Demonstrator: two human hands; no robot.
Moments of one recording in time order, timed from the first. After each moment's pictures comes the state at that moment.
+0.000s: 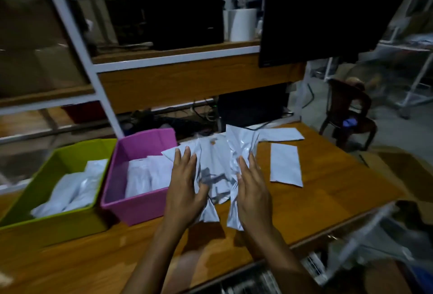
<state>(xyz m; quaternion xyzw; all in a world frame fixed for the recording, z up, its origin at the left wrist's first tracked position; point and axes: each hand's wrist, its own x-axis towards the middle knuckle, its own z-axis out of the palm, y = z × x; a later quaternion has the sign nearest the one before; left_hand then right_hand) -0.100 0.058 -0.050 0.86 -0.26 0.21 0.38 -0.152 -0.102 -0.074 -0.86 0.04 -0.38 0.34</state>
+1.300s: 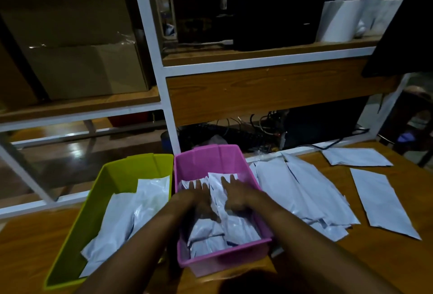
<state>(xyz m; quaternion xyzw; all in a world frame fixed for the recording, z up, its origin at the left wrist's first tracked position) 0.165 0.217 -0.104 0.94 -0.23 -0.24 -0.07 0.150 0.057 -0.130 -0.97 -0.05 0.20 0.13</state>
